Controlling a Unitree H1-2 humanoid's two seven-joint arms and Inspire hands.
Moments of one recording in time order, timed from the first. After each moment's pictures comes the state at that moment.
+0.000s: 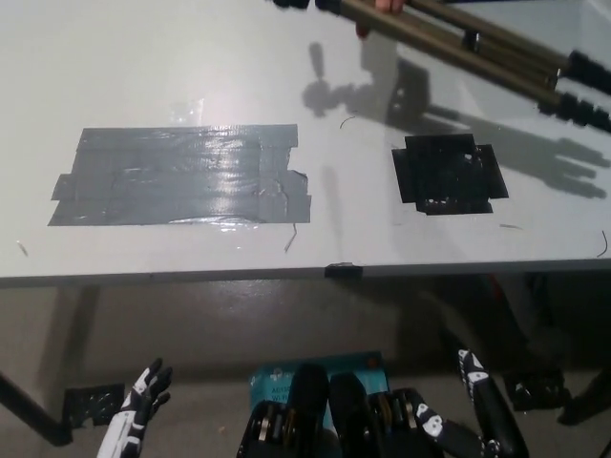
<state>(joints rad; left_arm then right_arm) 0.13 0.17 -0.04 0.20 0.03 -0.39 -0.08 0.11 -0.07 0.18 -0.05 -0.17 -0.04 0.00</state>
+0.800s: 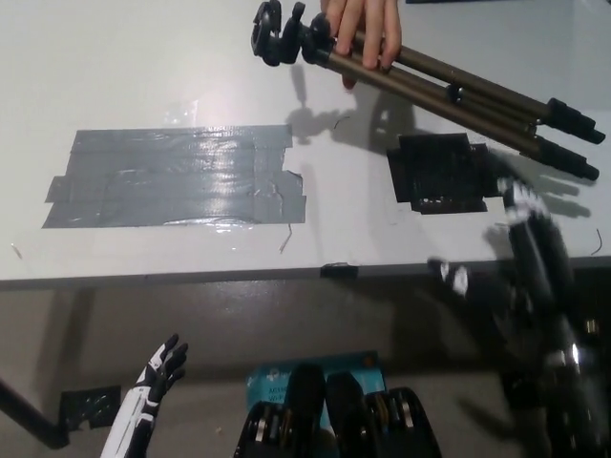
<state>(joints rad) 0.06 0.18 -0.05 0.20 0.03 -0.38 -0.09 -0.32 -0.17 0.15 -0.19 -0.61 0.06 -0.04</state>
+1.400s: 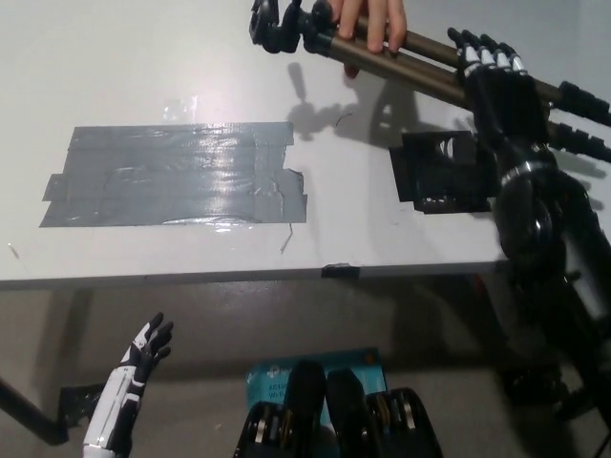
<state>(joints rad) 0.03 0.20 -0.02 0.17 0.02 -0.36 -0.09 -0.82 -0.24 0.30 0.40 -0.85 0.27 0.00</state>
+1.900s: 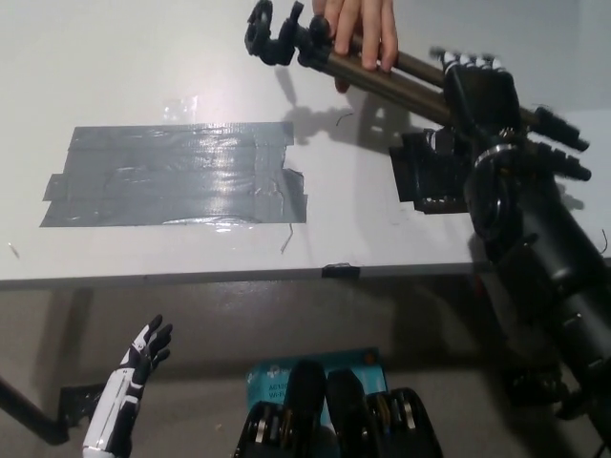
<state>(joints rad) 0.04 0.20 -0.02 0.17 0.02 -0.36 -0.09 -0.93 -0.20 0.36 0.73 -0.86 0.24 -0.15</state>
